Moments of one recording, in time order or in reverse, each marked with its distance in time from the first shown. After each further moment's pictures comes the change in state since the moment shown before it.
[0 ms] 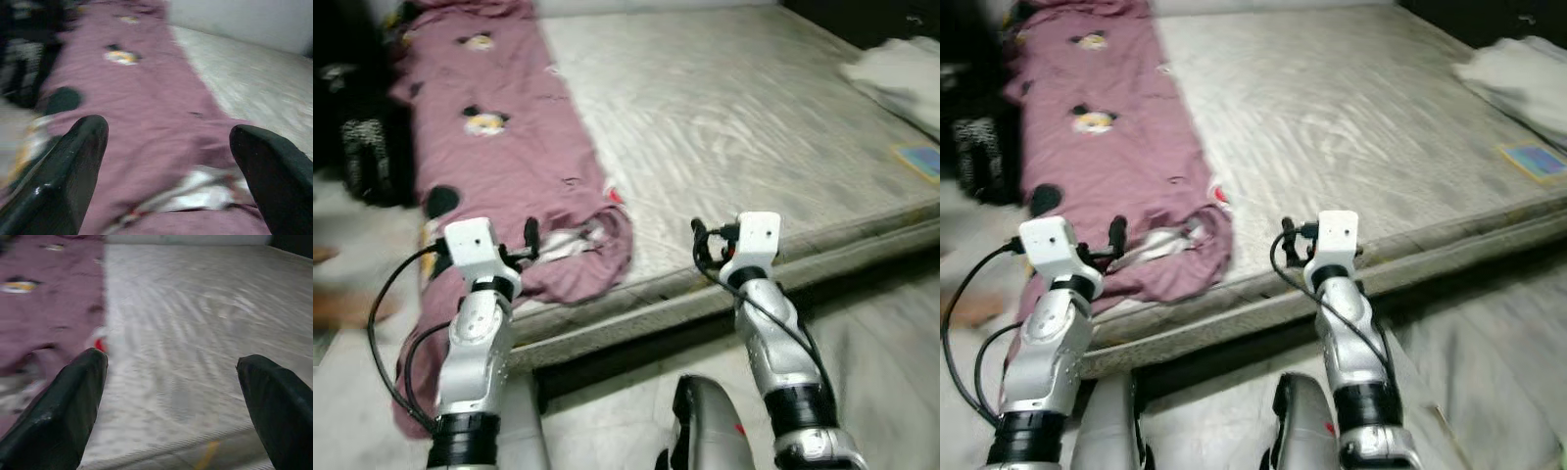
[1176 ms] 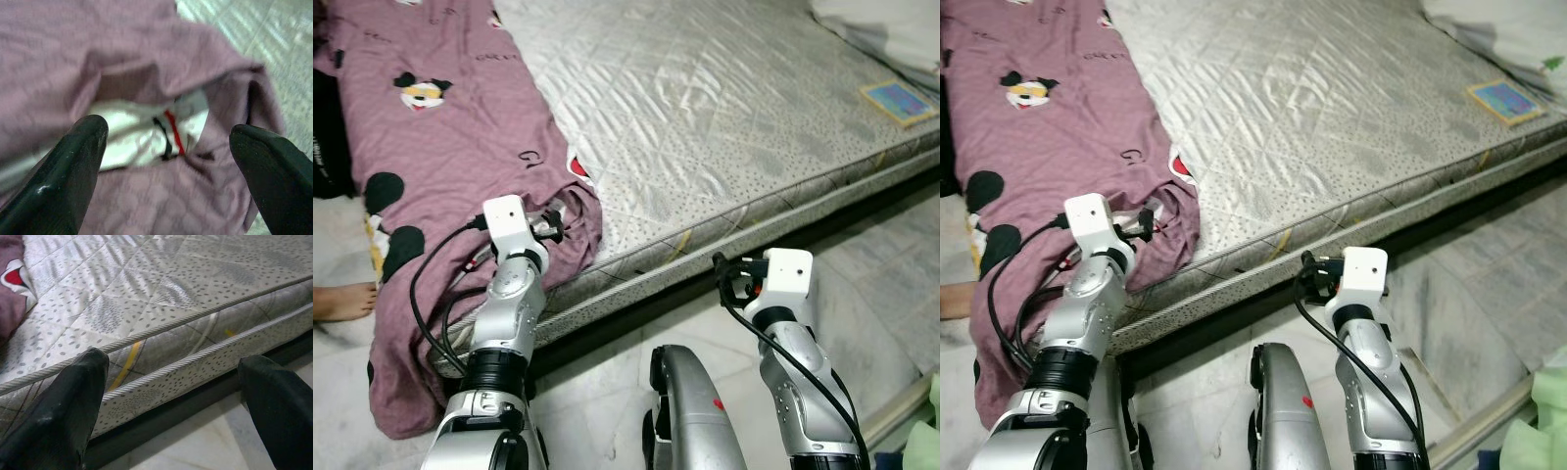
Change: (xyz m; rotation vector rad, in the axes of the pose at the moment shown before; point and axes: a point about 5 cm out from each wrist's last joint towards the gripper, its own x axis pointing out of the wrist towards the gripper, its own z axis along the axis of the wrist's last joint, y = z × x) left arm 0.041 -0.041 -0.018 -0.021 0.193 0.000; right arm -0.052 -0.022 -0.008 0.034 0.105 -0.091
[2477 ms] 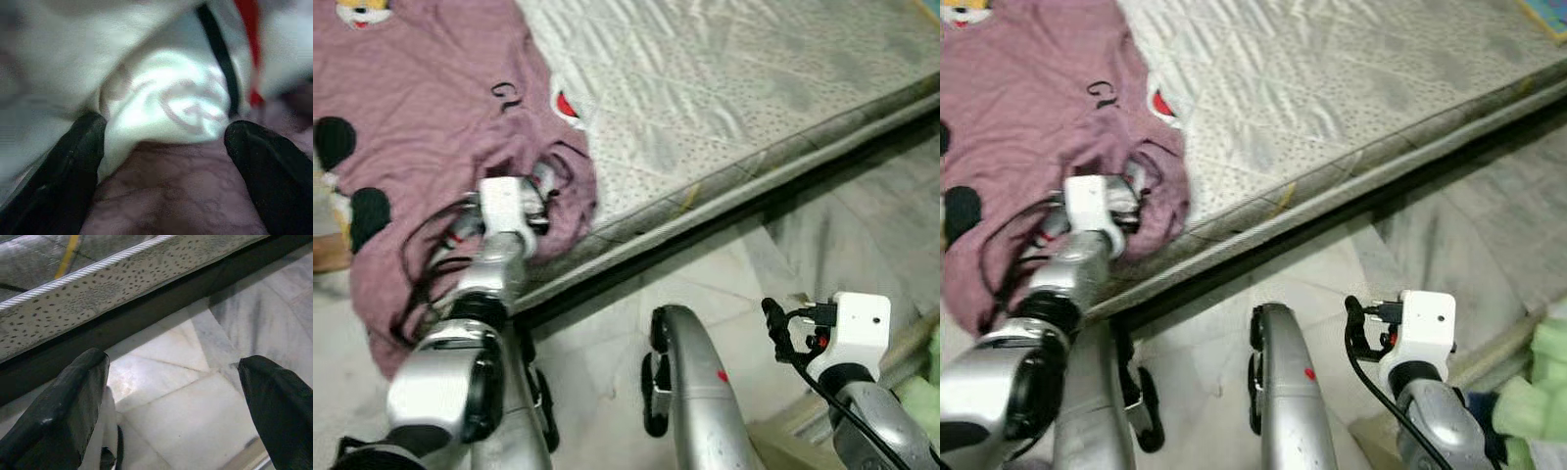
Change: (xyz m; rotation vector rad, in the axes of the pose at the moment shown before) left arm 0.033 0.004 0.004 0.181 0.166 -0.074; right arm -0.083 -0.040 0.010 -0.030 0.174 -0.103
